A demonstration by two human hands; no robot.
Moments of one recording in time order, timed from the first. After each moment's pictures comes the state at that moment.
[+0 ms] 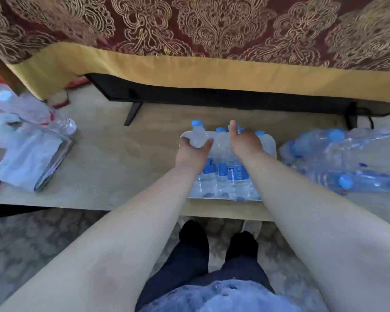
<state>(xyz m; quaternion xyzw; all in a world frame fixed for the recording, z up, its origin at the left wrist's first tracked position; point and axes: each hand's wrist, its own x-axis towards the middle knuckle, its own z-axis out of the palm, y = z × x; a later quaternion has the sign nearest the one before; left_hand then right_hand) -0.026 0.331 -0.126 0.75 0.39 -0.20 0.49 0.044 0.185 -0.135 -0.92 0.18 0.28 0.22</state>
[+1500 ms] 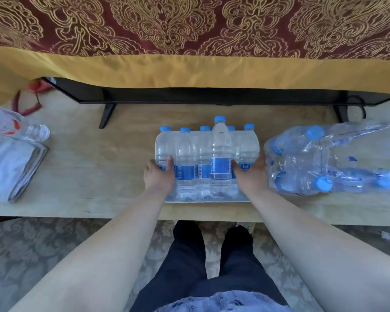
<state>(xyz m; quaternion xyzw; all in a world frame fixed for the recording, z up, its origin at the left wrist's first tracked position) -0.066 0.334 -0.184 0.79 0.44 -0.23 0.35 -0.034 0.074 -0.195 -0.86 0.27 0.19 0.38</state>
